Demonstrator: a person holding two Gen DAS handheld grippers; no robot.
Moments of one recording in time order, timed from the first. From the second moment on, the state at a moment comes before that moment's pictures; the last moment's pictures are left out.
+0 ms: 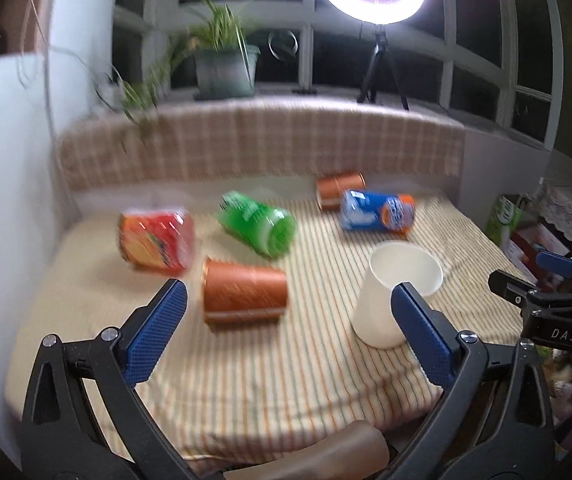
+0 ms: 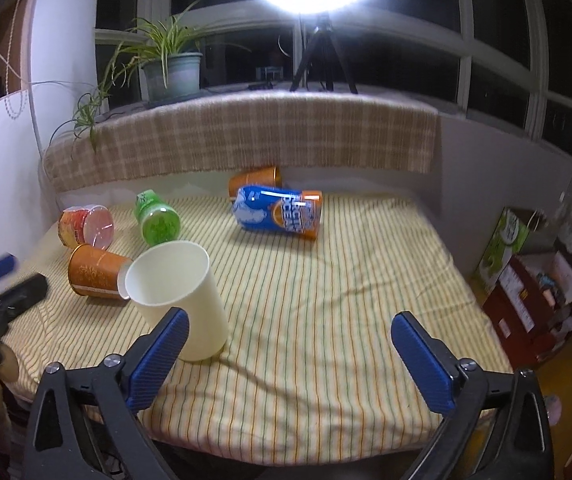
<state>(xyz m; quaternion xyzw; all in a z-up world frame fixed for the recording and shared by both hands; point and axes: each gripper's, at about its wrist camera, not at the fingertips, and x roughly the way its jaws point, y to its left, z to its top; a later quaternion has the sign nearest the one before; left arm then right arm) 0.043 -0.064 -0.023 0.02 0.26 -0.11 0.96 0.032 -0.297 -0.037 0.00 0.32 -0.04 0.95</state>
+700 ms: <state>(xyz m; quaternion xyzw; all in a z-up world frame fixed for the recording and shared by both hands) 0.041 -0.062 -0.020 0.01 0.27 -0.10 0.96 0.025 -0.281 -0.026 -0.02 0.27 -0.06 0.96</state>
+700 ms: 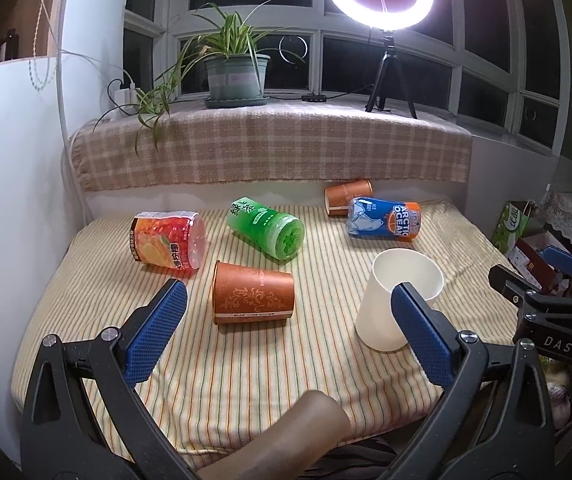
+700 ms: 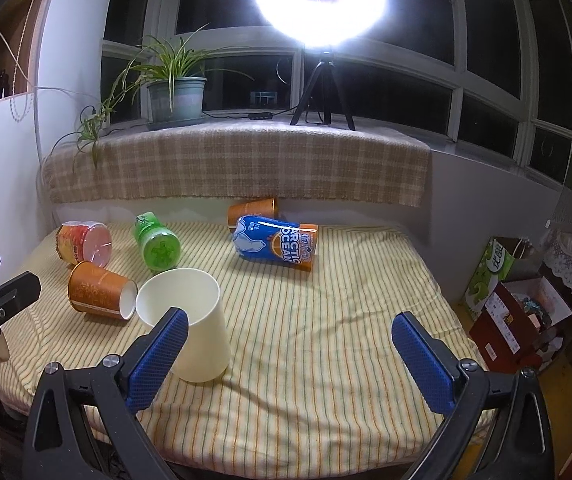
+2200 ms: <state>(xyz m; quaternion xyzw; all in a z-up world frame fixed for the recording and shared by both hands) 0.047 -0.056 -0.024 0.01 0.28 -0.08 0.96 0.031 -0.276 -0.036 -0.01 0.30 -0.04 0.95</state>
